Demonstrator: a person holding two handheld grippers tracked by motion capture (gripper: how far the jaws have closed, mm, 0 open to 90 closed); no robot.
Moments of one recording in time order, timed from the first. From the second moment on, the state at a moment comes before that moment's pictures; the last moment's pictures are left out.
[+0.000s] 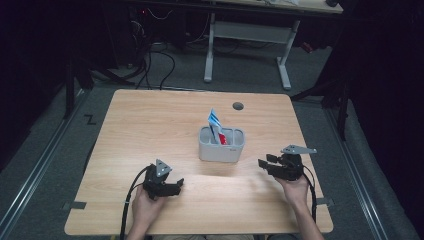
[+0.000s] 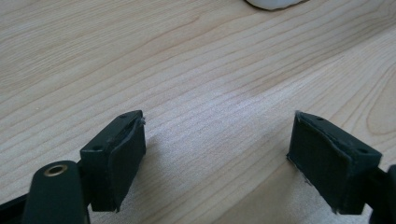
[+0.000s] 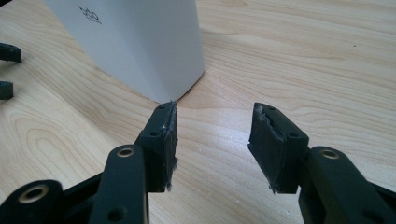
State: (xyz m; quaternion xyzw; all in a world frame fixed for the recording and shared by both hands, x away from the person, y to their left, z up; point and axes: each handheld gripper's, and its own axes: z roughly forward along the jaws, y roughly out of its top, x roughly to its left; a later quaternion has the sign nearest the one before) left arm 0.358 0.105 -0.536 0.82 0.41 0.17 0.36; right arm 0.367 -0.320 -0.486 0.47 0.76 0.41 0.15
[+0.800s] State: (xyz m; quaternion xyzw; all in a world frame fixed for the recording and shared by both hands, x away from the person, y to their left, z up) left arm 0.358 0.105 -0.536 0.82 0.41 0.17 0.36; right arm 0.371 -0.316 -0.518 0.48 0.77 0.40 0.14
